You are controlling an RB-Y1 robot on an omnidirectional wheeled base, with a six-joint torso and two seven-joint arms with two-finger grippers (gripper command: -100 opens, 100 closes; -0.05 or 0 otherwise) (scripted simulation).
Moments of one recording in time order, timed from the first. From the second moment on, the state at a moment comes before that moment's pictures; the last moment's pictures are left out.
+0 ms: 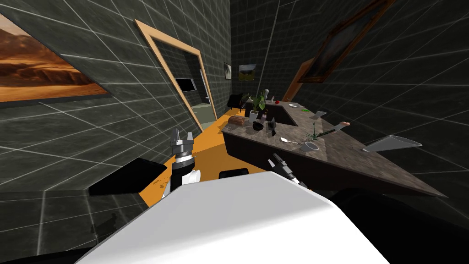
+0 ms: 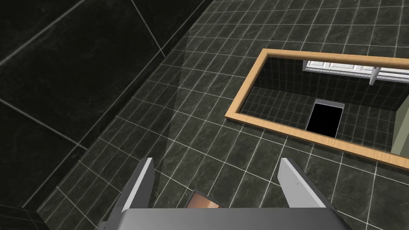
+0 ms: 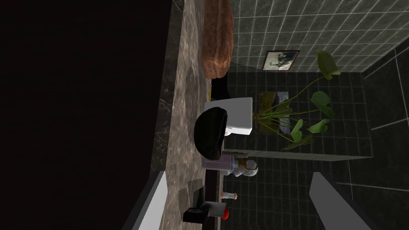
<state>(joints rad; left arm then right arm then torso) 0.54 -0.01 -0.03 -2.25 -0.10 -0.48 0.13 1.04 -0.77 0.16 -1.99 -0.42 -0.69 -0.08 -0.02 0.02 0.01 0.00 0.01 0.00</state>
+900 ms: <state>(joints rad) 0.54 -0.01 -0.03 -2.25 -0.10 -0.48 0.13 1.17 -1.04 0.15 -1.88 -0.44 -0.62 -0.14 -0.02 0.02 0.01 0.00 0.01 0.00</state>
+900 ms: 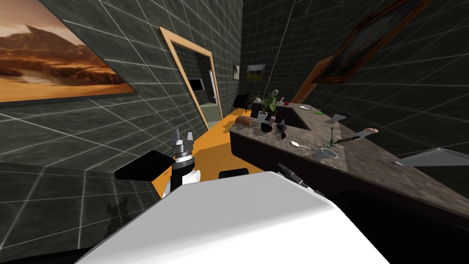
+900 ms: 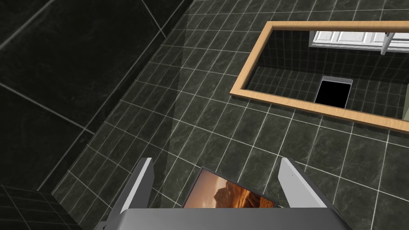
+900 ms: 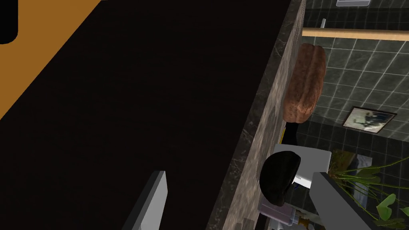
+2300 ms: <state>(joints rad) 0.54 -0.01 -0.03 -2.25 -0.10 -0.48 0.13 1.33 -1.44 0.15 -1.69 -0.51 -0.56 -0.24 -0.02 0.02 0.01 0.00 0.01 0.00</state>
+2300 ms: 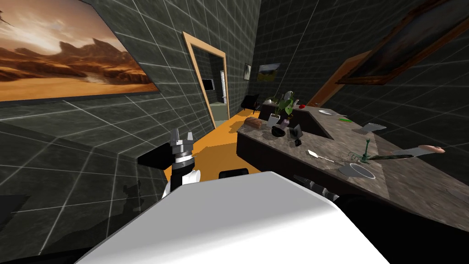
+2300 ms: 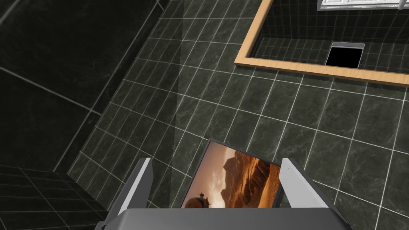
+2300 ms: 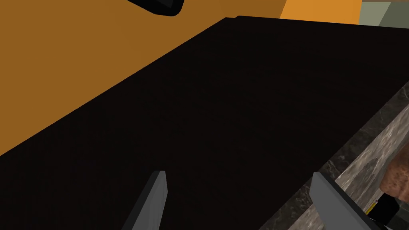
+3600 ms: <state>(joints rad) 0.54 -0.01 -0.03 -2.25 -0.10 -0.48 0.13 1.50 -1.78 0.11 -1.53 -0.63 -0.50 -0.32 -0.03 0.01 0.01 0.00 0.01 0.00</state>
